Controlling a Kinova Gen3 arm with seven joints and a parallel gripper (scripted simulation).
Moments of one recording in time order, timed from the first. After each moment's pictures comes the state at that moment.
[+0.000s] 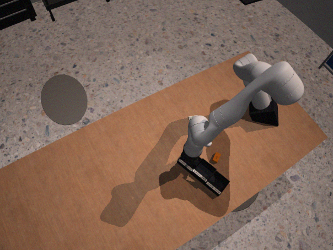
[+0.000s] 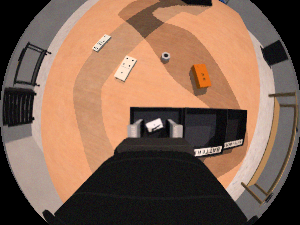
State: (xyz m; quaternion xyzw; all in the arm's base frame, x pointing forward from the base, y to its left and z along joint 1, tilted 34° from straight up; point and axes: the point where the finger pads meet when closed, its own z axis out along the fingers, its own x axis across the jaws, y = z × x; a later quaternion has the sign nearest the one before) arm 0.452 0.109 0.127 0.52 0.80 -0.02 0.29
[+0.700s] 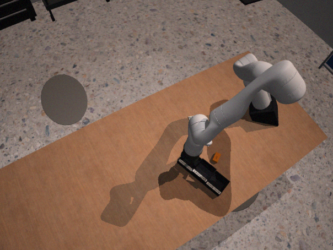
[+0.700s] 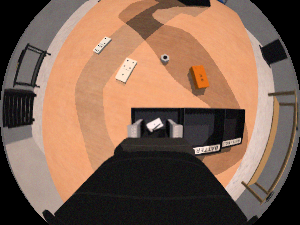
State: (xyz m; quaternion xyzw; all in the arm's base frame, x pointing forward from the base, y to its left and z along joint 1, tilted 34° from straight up) arm 0.448 0.111 0.134 0.52 0.80 -0.02 0.29
